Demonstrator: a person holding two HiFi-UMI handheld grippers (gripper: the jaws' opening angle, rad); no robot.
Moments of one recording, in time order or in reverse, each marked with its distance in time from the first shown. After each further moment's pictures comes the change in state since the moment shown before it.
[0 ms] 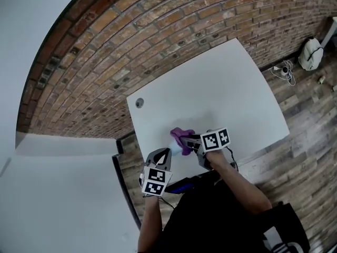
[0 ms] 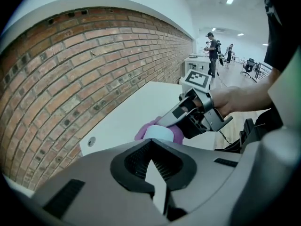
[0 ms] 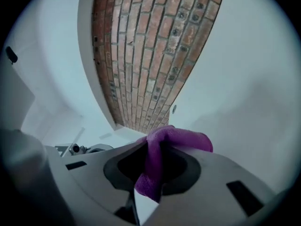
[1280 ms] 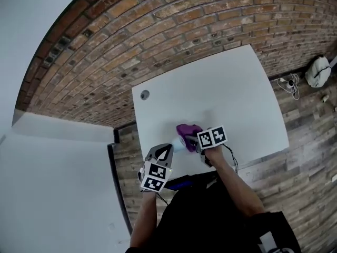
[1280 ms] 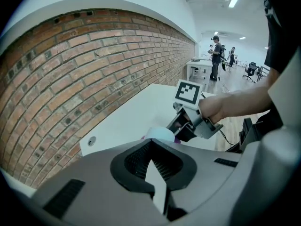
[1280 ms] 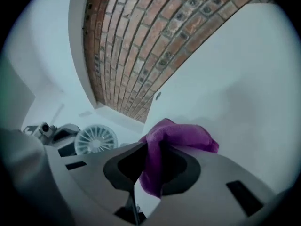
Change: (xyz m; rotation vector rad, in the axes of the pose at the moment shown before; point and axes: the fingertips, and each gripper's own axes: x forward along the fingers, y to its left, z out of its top) left arm 0.000 0.002 0.002 -0.023 -0.024 0.016; right arm 0.011 -0.055 -0.015 -0.126 0.190 -0.256
